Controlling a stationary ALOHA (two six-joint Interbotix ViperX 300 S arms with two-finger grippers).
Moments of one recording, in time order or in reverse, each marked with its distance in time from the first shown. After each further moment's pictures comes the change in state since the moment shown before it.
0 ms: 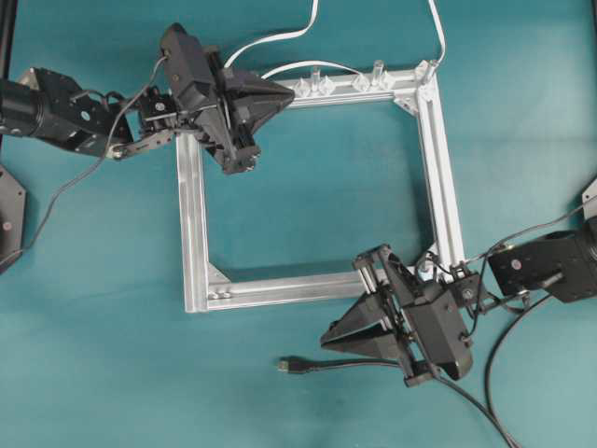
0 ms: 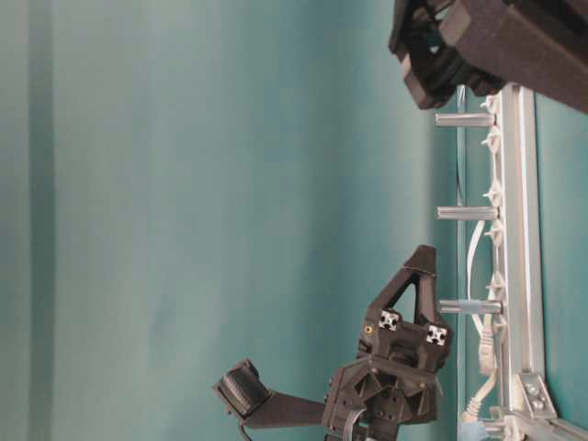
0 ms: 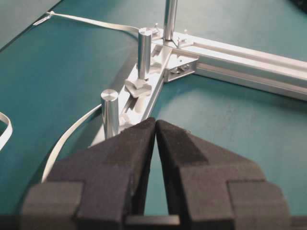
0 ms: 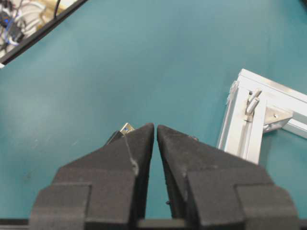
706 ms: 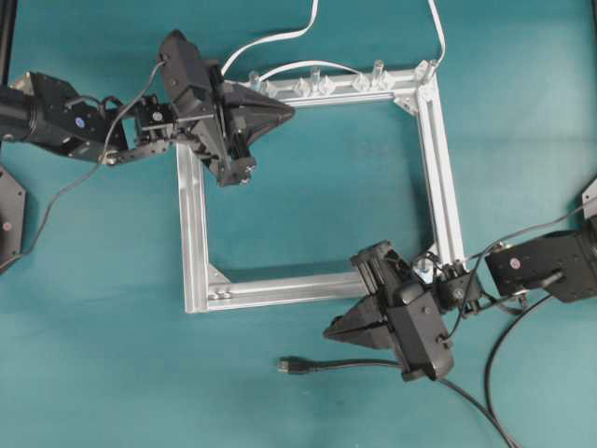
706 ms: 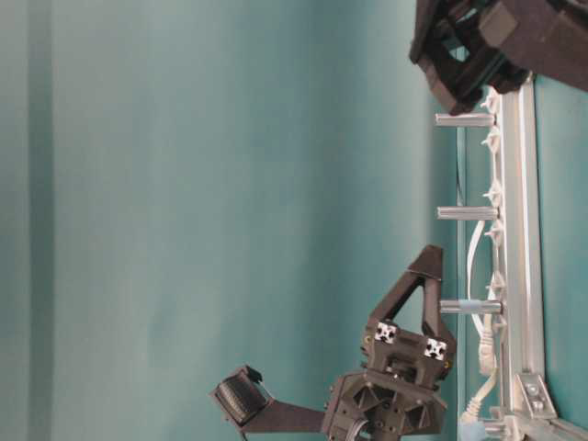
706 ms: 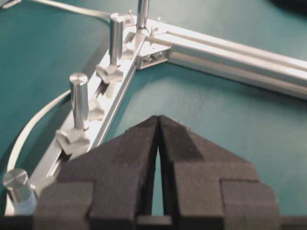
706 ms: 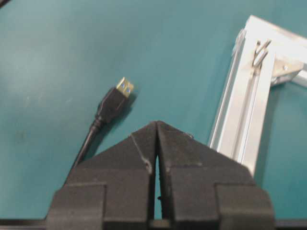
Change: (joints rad) left arm -0.023 -0.020 0.020 0.052 0.035 -0.109; right arm -0.005 -0.023 -0.025 0.026 0.222 0.002
